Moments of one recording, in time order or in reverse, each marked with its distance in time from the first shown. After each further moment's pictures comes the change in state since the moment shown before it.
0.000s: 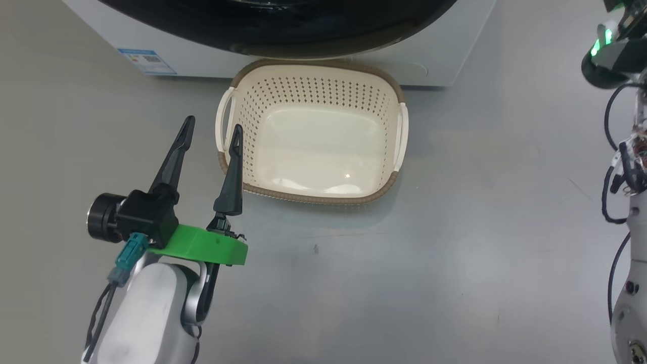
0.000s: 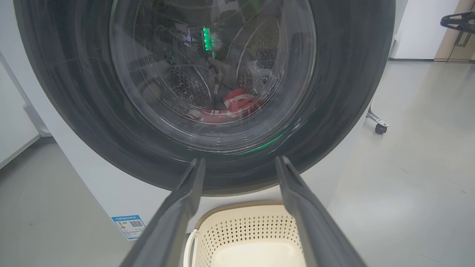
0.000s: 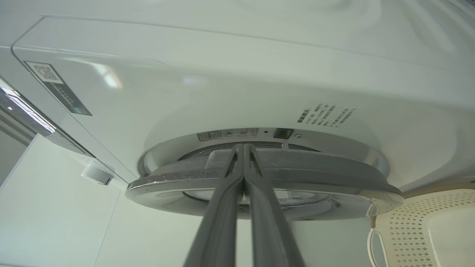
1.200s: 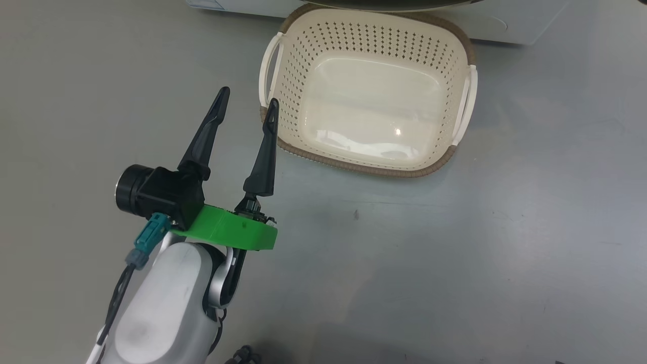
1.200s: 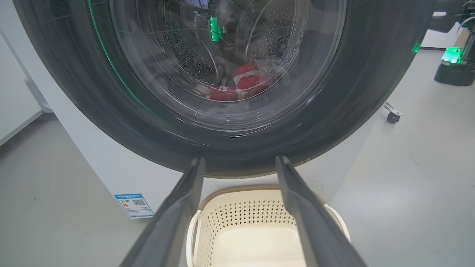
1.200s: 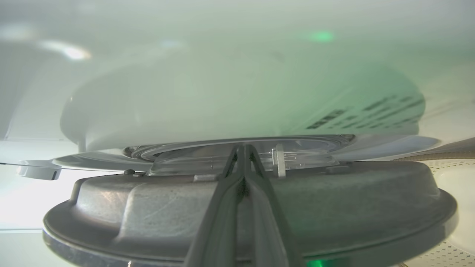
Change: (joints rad) left arm -0.090 -0.009 -0.113 -0.031 -0.084 0.037 0.000; right arm -0.311 -0.096 0.088 0.173 0.008 -0.085 0.235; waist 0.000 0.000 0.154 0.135
